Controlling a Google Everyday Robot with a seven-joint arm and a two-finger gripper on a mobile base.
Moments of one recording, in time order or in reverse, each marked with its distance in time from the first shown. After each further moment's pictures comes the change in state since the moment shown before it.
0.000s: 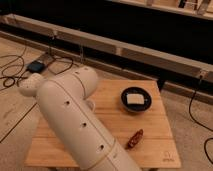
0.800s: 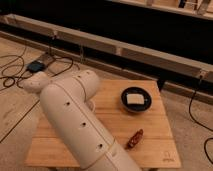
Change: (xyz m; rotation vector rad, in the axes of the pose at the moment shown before) arm -0.008 0.003 0.003 -0.096 0.015 -0.014
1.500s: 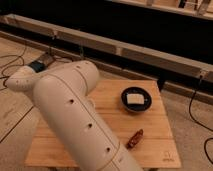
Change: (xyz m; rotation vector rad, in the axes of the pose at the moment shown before) arm -0.002 0.032 -0.075 0.112 -0.263 -0.040
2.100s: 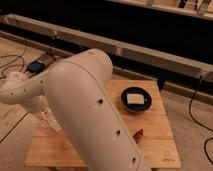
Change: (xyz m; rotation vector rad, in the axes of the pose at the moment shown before) arm 0.008 0.028 -0.037 0.048 -0.331 0.092
